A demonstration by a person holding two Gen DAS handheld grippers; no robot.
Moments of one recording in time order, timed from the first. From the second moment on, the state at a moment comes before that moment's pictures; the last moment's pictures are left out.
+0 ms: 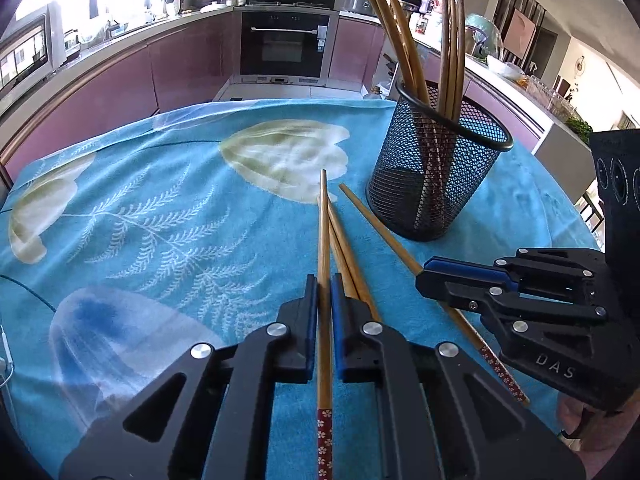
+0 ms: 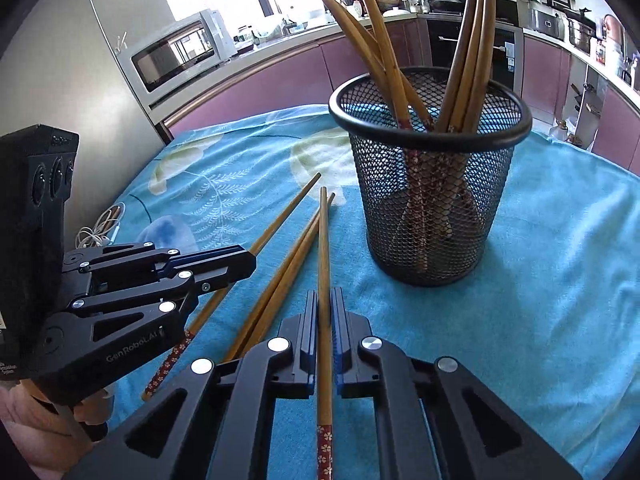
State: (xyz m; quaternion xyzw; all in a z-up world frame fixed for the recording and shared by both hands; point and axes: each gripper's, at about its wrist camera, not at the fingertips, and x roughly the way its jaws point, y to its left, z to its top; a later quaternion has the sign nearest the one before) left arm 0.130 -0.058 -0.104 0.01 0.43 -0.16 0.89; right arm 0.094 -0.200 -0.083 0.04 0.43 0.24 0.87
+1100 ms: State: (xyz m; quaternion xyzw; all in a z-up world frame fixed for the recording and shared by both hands) left arm 0.092 -0.036 -0.036 -0.06 0.37 -0.24 0.90; right arm 0.064 -0.254 -0.028 0.10 0.34 0.27 0.90
